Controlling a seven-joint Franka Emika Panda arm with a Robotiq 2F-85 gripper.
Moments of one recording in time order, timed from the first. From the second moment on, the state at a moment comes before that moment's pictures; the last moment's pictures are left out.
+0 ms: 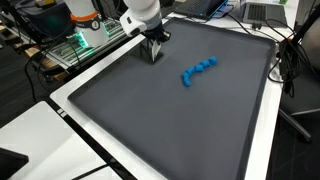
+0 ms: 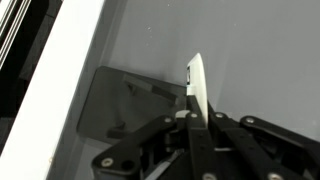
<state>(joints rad) -0.03 0.12 -0.07 -2.39 0.59 2.15 0.79</state>
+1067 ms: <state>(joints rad) -0.03 0.09 -0.06 -2.48 0.61 2.31 0.86</state>
